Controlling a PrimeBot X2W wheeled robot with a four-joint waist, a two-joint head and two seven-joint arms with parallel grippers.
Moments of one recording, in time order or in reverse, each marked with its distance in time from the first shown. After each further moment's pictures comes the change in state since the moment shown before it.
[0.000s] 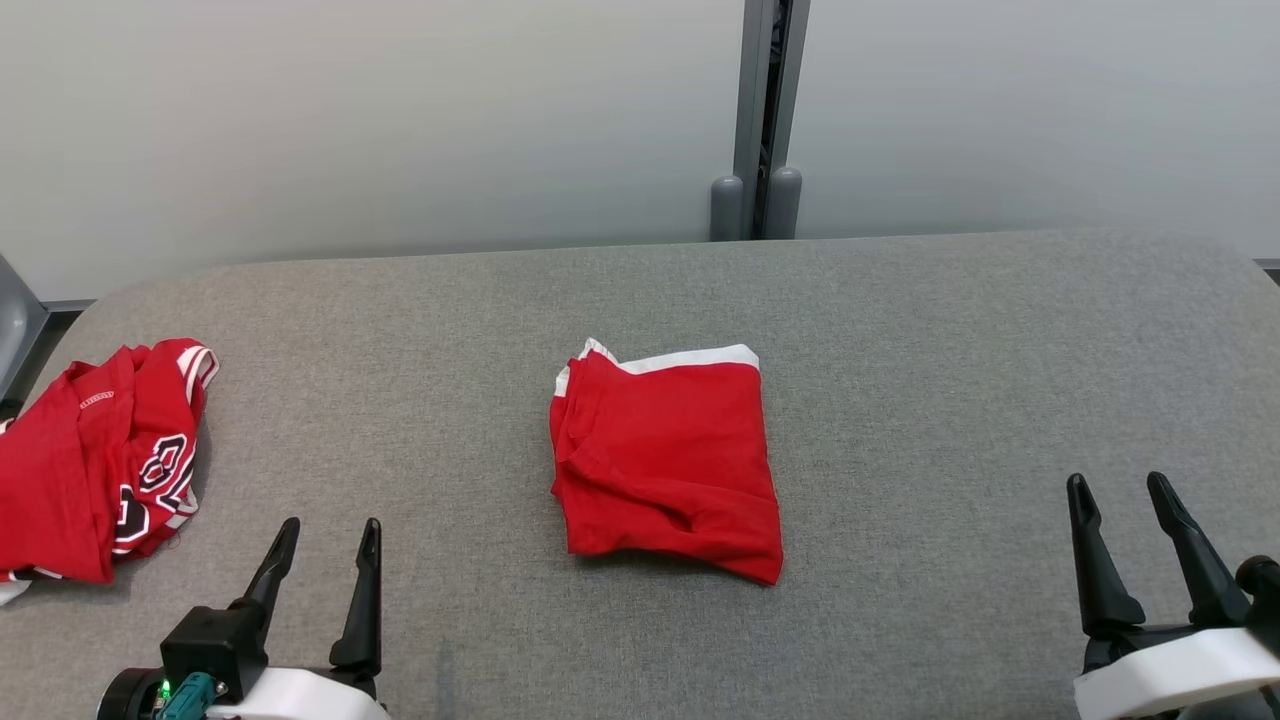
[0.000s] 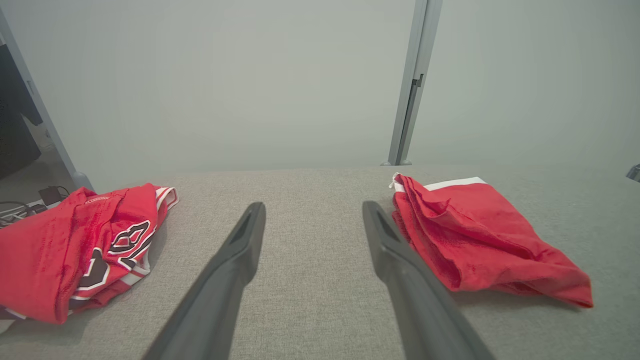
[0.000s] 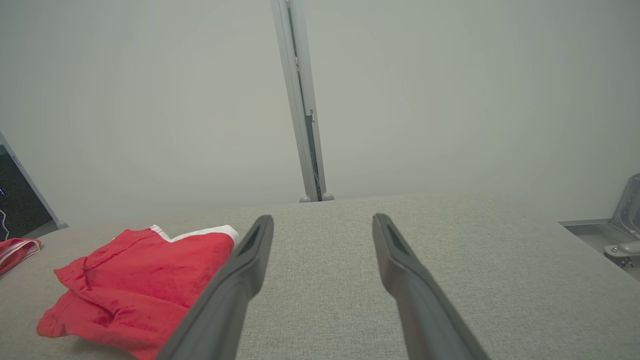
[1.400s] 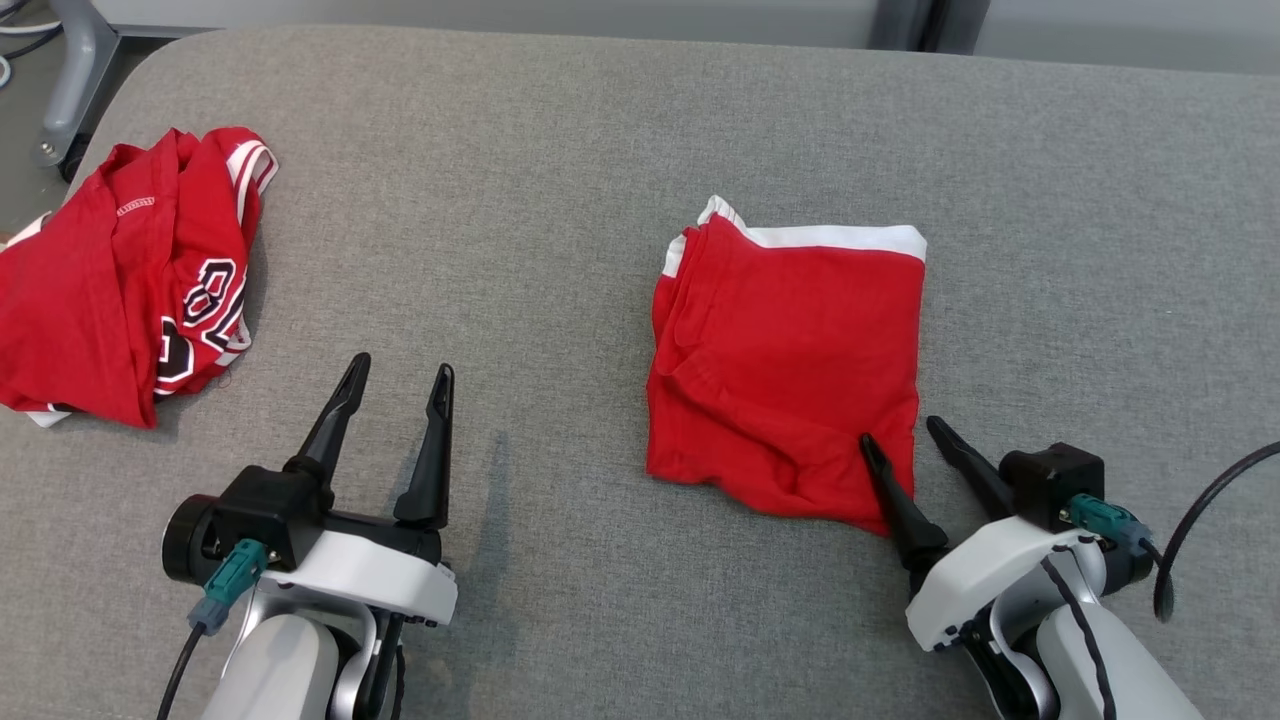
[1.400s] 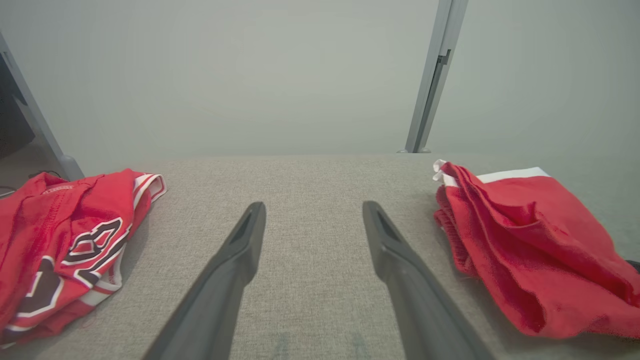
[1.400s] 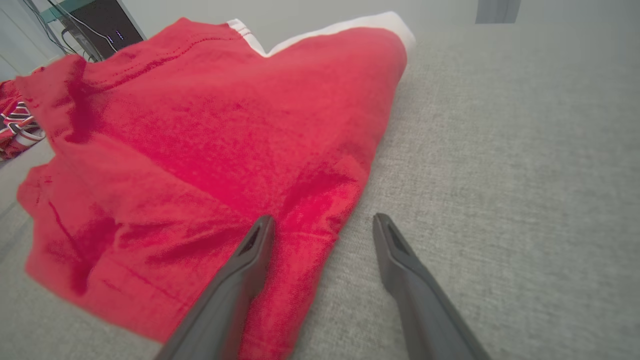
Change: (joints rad) left arm -0.265 -0.044 -0.082 0.085 0.008 -0.061 -0.085; right arm -0.351 -0.014 0.343 0.411 0.046 0.000 0.001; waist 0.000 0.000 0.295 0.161
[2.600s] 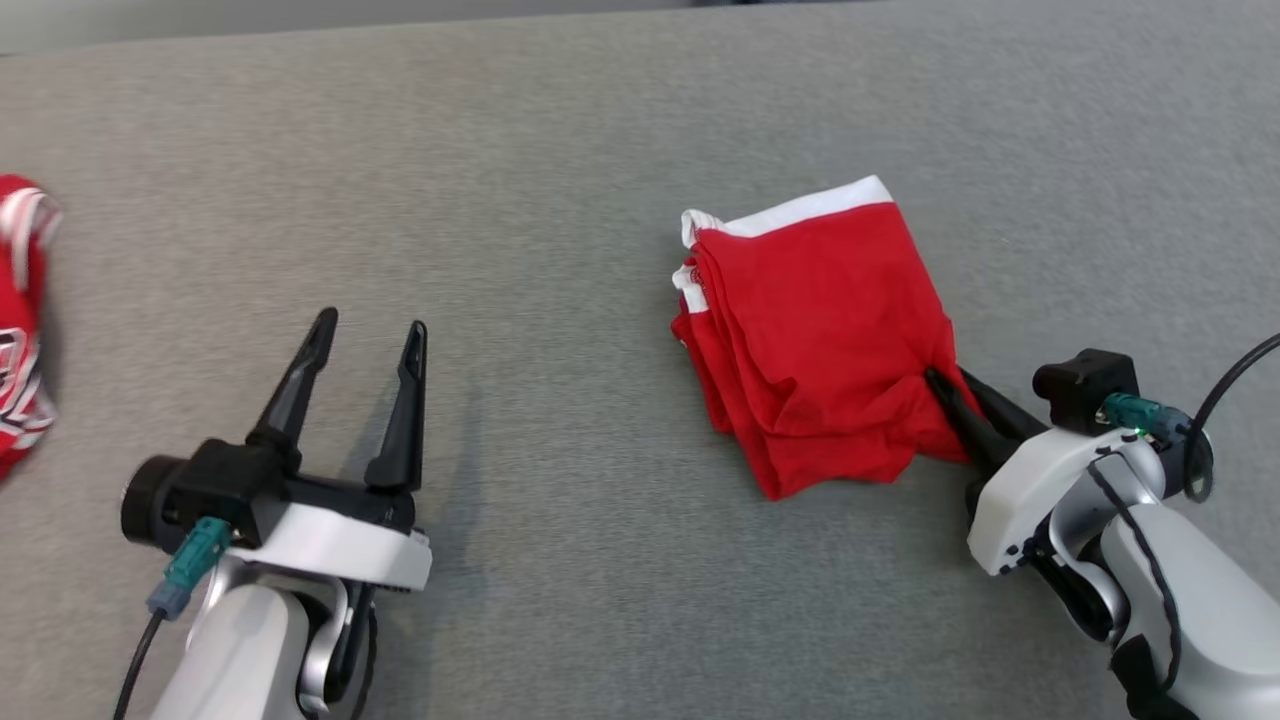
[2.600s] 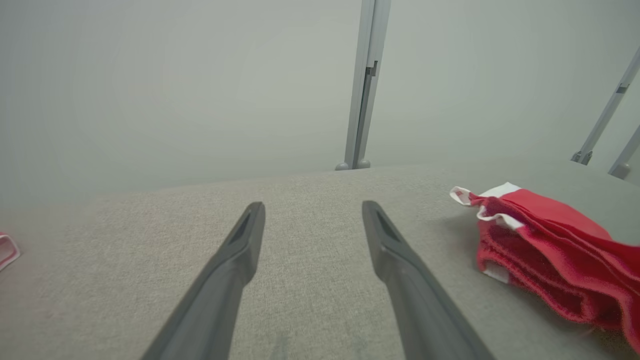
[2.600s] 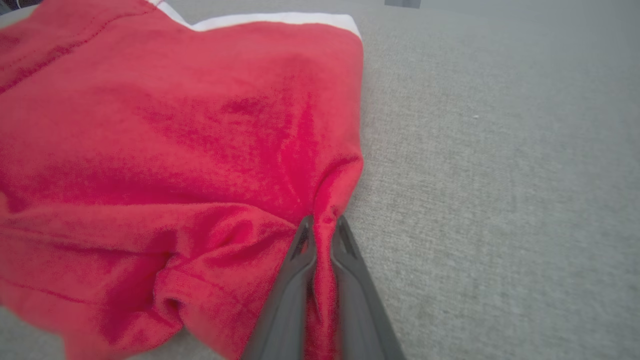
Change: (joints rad) left arm -0.028 0.027 0.019 -0.045 0.010 0.000 -0.014; right arm -0.202 -0.187 0.204 0.124 0.140 0.005 0.058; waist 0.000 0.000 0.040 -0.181
